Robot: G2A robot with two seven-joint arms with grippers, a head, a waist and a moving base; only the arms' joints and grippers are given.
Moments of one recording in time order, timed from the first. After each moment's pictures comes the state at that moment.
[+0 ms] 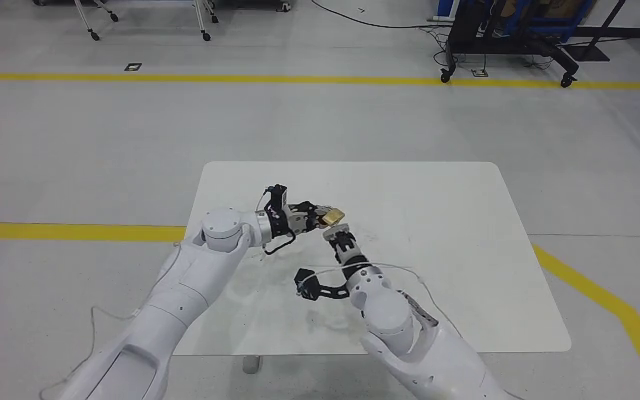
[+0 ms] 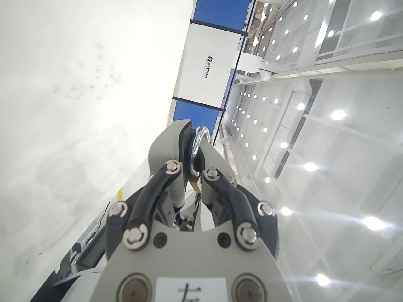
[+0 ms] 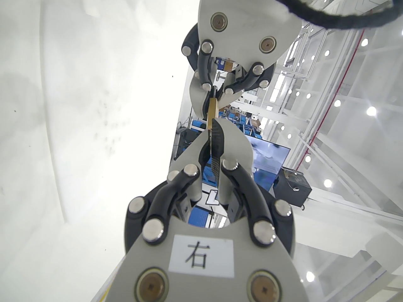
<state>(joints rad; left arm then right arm) 0.81 -1.28 -0.85 -0.95 -0.62 0.09 -0.87 -1.37 -1.26 0.83 -1.89 -2.78 -0.50 0.46</state>
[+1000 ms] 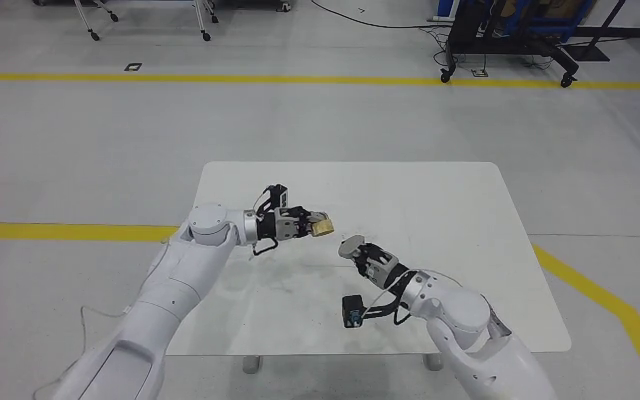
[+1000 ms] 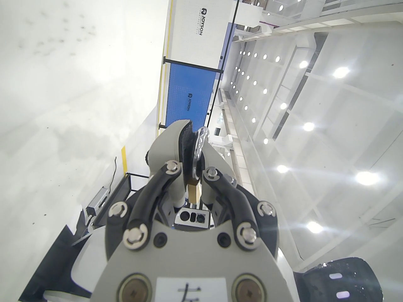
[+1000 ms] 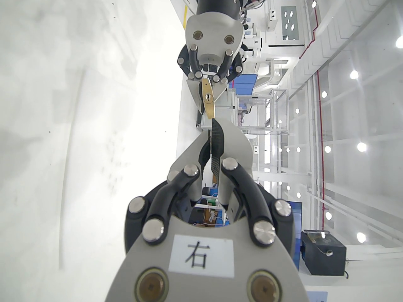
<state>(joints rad) 0.80 -1.27 -0.90 -0.91 -0.60 0.04 -1.11 -1.60 -1.15 1.20 -1.95 -2.76 -0.28 -0.34</state>
